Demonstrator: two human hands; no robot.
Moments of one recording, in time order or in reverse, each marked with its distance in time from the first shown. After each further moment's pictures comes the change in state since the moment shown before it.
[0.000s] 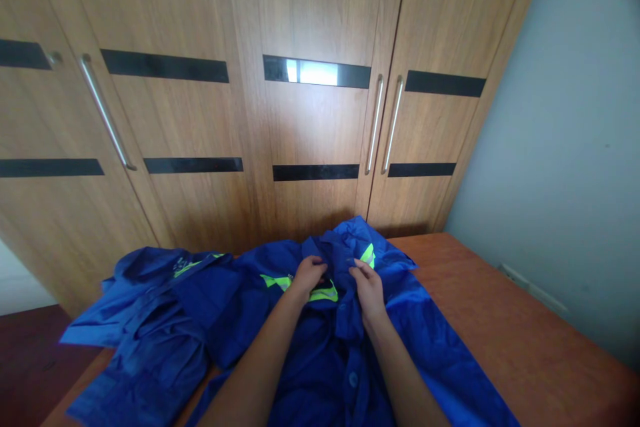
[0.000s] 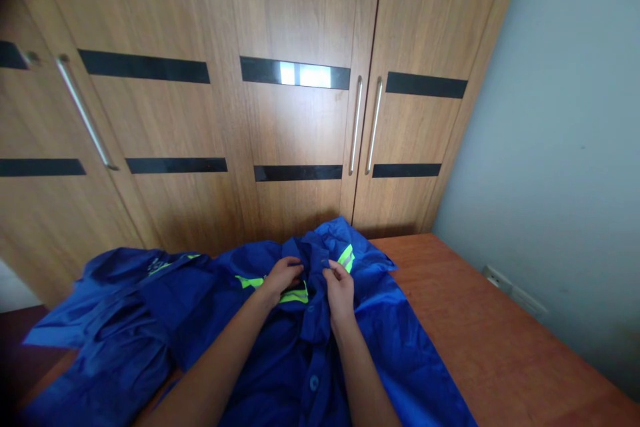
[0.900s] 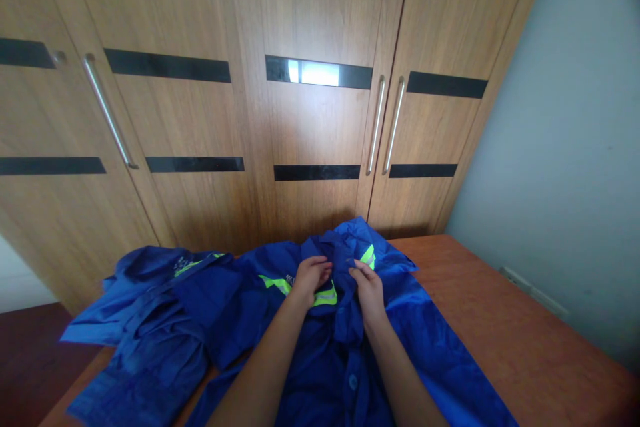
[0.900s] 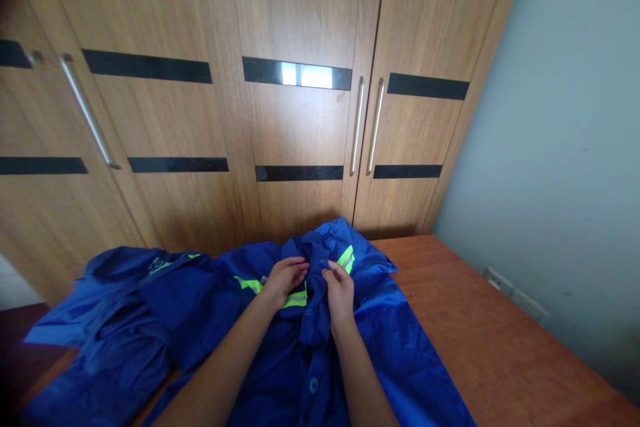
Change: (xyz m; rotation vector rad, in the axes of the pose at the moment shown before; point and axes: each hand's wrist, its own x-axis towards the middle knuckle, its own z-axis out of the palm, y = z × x) left_hand 0.001 -0.004 0.012 -0.151 -0.033 0.007; right_hand 0.000 -0.002 0.001 0.130 -0.007 0.060
